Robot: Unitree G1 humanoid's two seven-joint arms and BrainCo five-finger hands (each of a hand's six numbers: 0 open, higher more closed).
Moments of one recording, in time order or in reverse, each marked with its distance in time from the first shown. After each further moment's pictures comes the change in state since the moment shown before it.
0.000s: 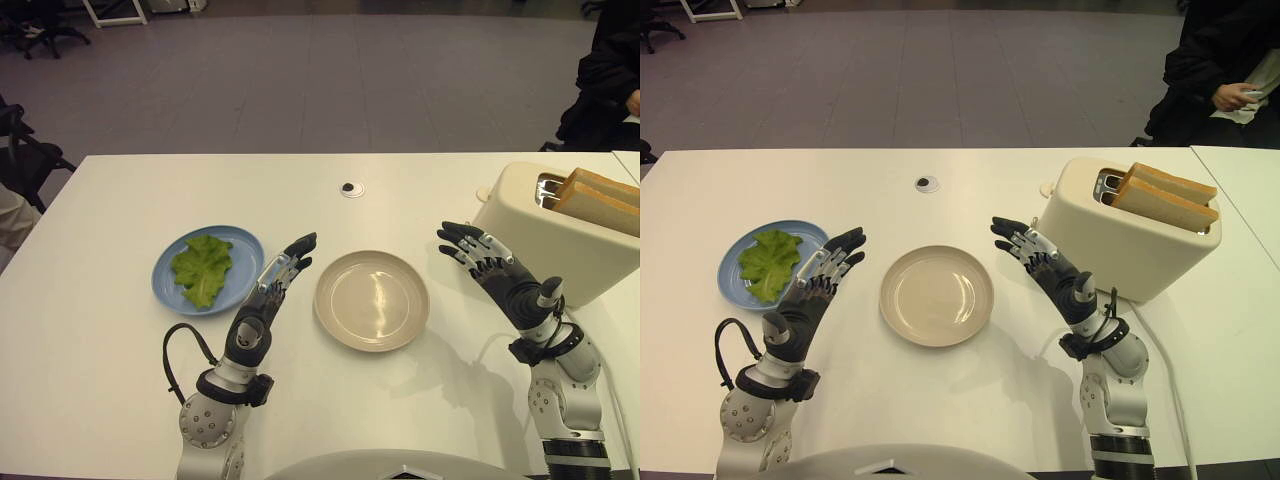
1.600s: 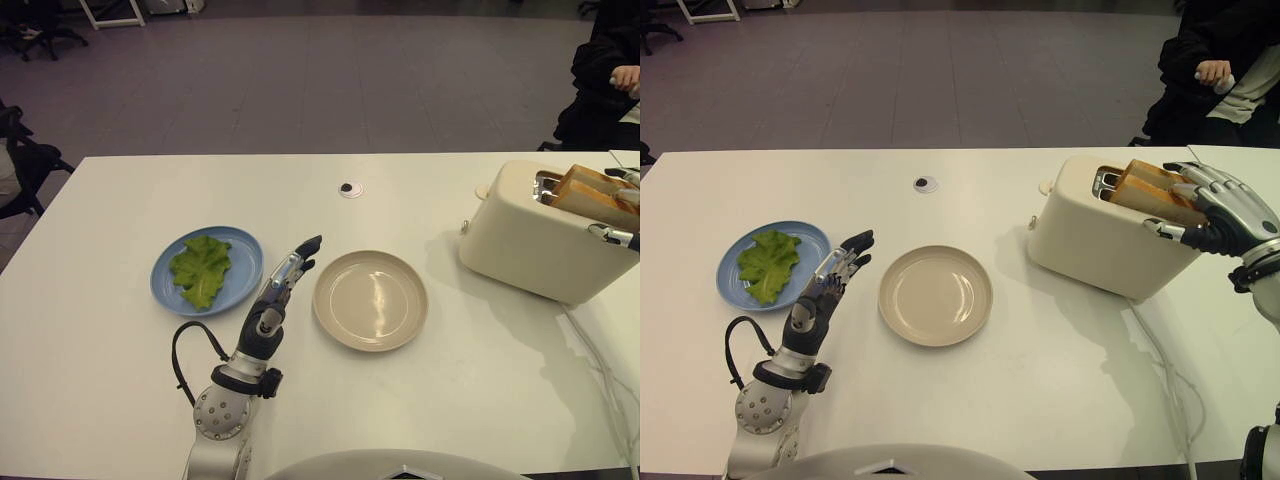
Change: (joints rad) left arm -0.026 -0.024 -0.023 0.032 0.108 0.074 0.068; right arm -0.430 -0.772 -0.076 0.888 -1.055 -0.502 -0.809
